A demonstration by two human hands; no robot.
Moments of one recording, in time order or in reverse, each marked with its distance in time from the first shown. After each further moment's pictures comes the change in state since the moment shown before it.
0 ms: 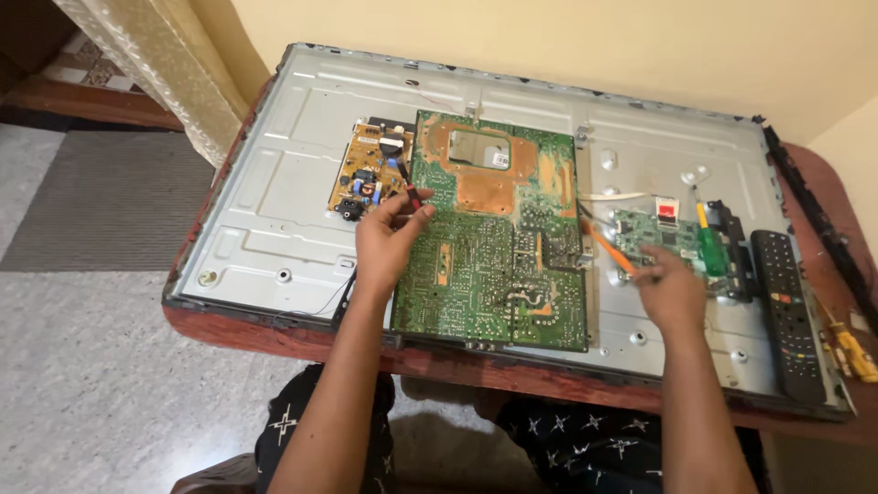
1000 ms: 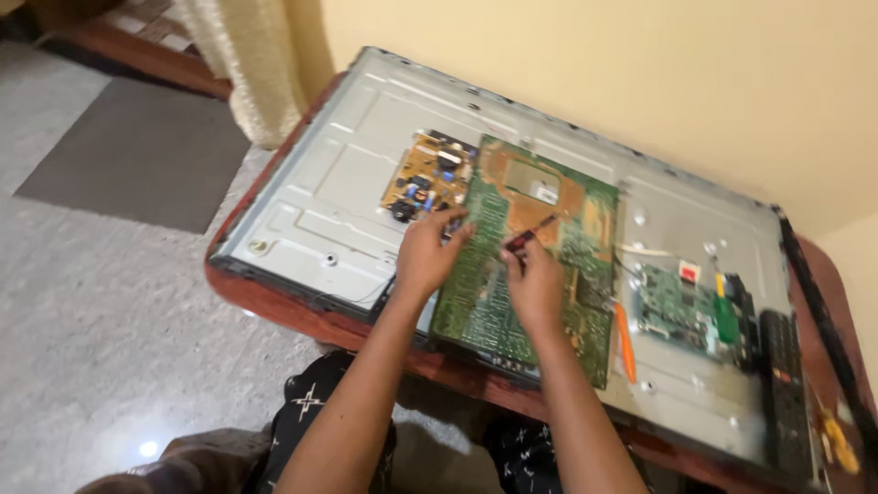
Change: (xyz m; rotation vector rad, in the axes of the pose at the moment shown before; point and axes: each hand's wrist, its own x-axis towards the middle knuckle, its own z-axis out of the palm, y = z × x) left_hand -0.002 -0.008 -0.022 0.423 0.090 0.120; right_hand -0.054 -0.214 0.105 0.332 -0.008 -0.567
